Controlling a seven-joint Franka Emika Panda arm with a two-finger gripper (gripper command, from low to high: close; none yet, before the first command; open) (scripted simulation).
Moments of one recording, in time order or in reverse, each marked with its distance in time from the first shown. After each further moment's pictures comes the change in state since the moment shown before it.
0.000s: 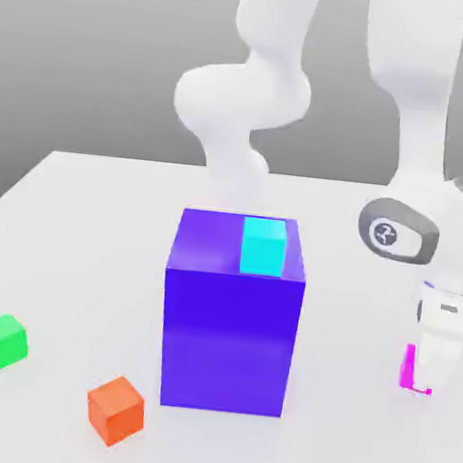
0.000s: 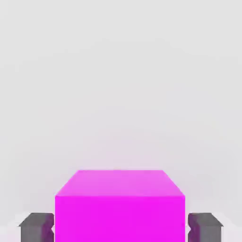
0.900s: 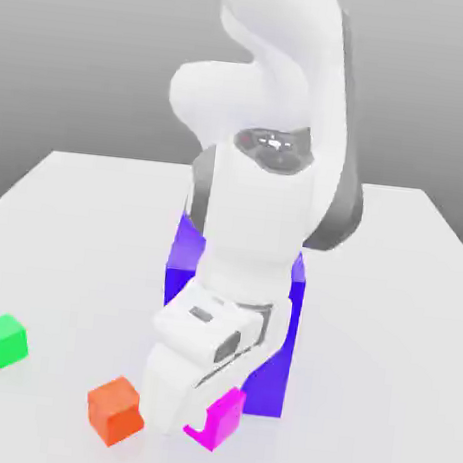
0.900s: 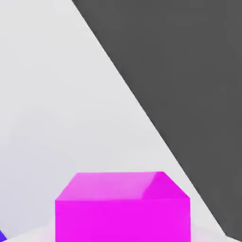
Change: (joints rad) arm -0.602 -0.167 -0.314 0.174 0.086 -0.281 -0.643
